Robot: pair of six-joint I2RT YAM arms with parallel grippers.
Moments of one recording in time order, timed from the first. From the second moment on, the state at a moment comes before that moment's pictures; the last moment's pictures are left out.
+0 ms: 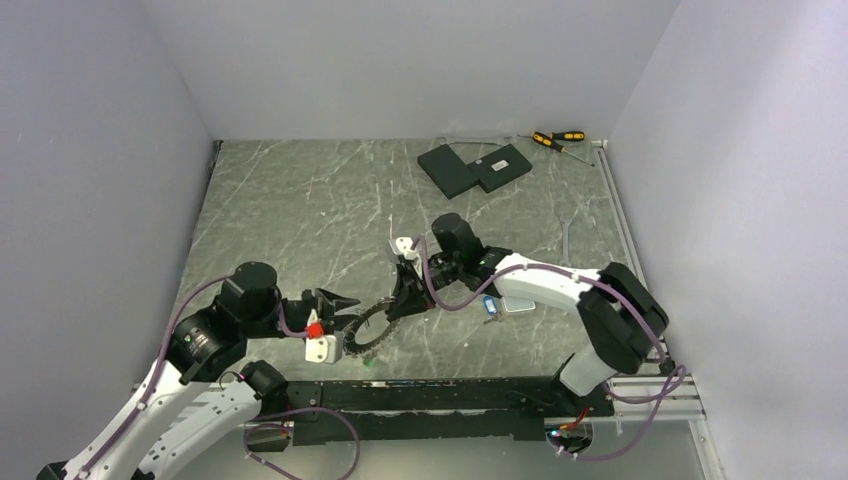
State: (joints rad) left arm -0.67 0.53 0.79 -0.74 0.65 1.01; right arm 0.80 1.59 0.89 0.19 -1.16 -0.24
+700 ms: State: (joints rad) left arm -0.68 0.66 0.81 -0.70 0.65 0.72; right arm 0.87 1.24 0.99 -0.36 -0.50 -0.46
